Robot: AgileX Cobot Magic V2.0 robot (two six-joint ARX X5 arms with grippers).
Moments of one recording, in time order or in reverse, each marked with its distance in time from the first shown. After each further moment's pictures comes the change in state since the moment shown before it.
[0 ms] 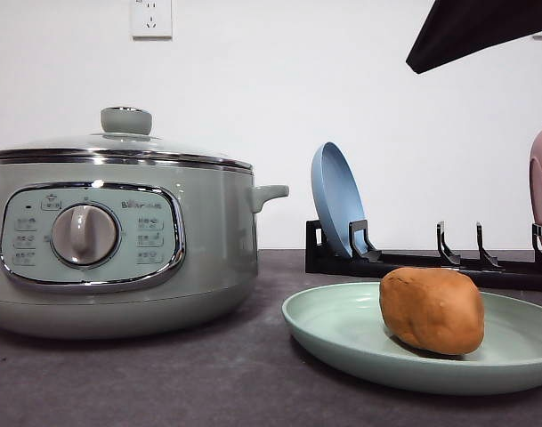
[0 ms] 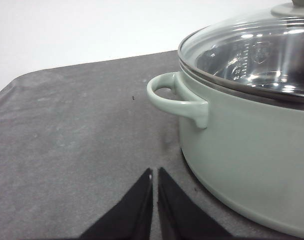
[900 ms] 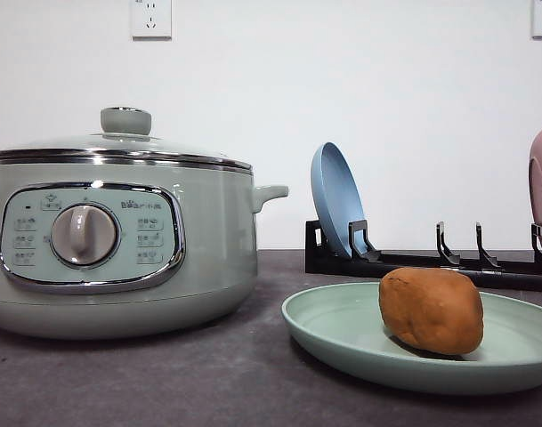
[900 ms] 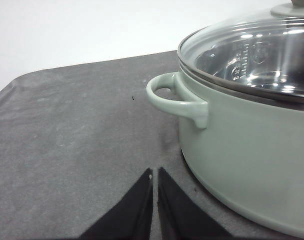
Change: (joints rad) left_arx 0.000 0.000 0.000 0.000 0.000 0.000; right_arx -0.595 -0.580 -0.409 0.465 0.068 -0.224
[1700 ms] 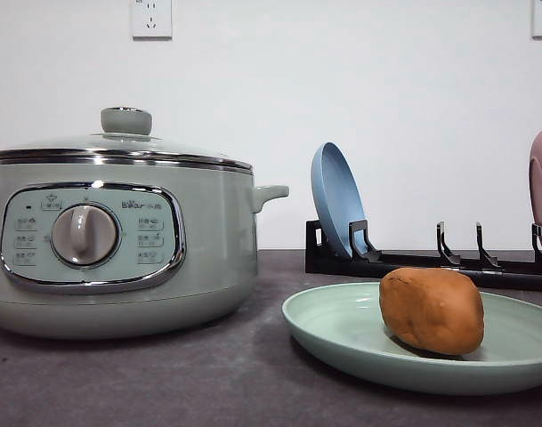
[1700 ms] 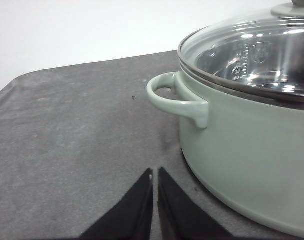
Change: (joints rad) left_arx 0.000 0.000 0.000 0.000 0.000 0.000; right_arx -0.040 -0.292 -0.393 0.010 0.015 -0.012
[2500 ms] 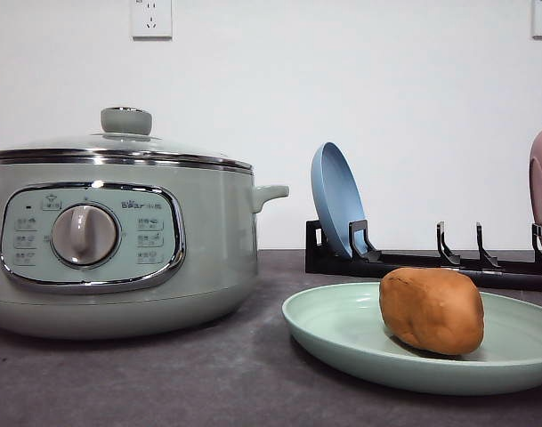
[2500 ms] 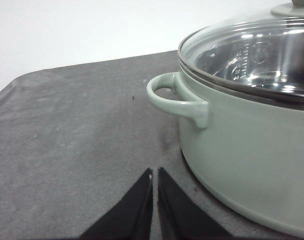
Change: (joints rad) left_arx 0.000 0.000 0.000 0.000 0.000 0.000; right_arx 0.000 0.000 0.001 -0.063 -0.002 0.000
